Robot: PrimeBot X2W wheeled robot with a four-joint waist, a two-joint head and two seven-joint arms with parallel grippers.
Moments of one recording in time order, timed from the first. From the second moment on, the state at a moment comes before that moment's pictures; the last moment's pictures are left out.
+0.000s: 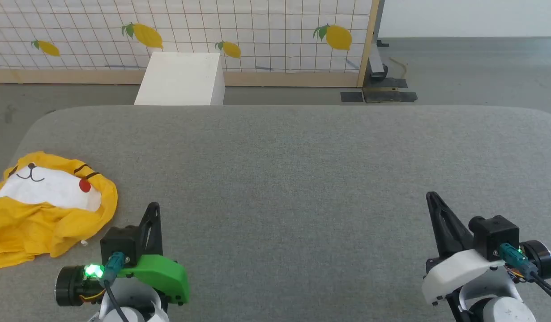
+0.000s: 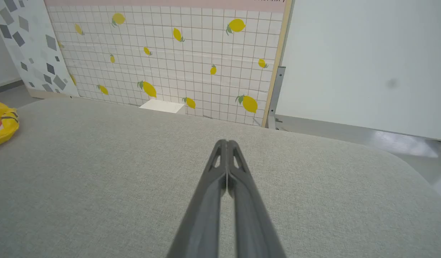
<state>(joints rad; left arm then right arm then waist) -0.01 0.05 0.00 0.00 -0.01 0.00 0.00 -0.01 -0.05 0.00 0.01 0.01 0.13 0.00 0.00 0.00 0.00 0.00</state>
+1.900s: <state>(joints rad) -0.01 0.06 -0.01 0.01 -0.02 0.00 -0.01 -0.01 -0.05 -0.01 0.02 0.02 0.13 -0.01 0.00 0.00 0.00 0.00</state>
